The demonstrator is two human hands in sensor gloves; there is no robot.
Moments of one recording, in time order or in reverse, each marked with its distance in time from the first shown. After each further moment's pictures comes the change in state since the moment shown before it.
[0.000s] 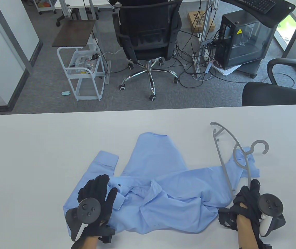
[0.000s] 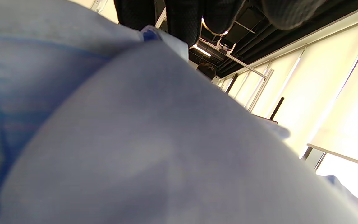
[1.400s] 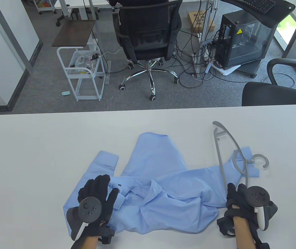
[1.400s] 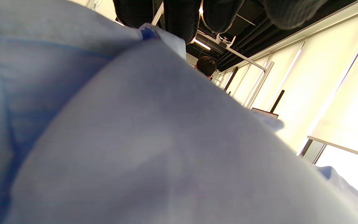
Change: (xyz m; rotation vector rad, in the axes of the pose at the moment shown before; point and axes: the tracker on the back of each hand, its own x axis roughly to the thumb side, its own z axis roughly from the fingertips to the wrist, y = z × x) left_hand 0.001 -0.001 -0.002 -0.034 -0.003 -0.019; right_hand 0.010 0.023 0.001 0.265 -0.101 0.309
